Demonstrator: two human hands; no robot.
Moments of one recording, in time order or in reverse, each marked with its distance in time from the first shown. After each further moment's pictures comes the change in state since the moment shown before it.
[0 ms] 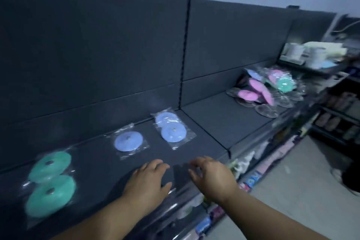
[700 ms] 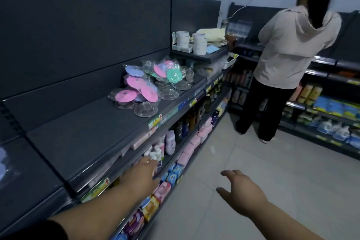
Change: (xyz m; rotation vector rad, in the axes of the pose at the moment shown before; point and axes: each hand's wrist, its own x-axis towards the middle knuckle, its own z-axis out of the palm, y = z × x) left_hand 0.187 0.379 0.150 0.001 -0.200 0.226; right_hand -0.192 0.444 -0.131 -0.037 -0.076 0.638
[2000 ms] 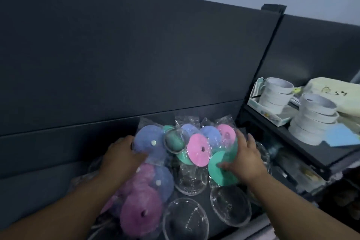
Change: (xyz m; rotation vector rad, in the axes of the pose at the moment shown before) left_hand 0.424 -0.097 -0.175 -0.405 0.624 -0.700; right_hand 0.659 -0.147 -0.141 0.117 0.013 -0.326
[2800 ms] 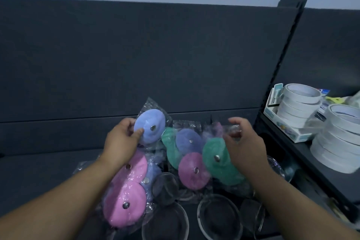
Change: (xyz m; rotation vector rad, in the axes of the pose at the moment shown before) left_hand -0.016 0.067 0.008 -0.255 0.382 -0.067; right_hand 0.034 -0.004 -0.050 0.563 0.159 -0.450
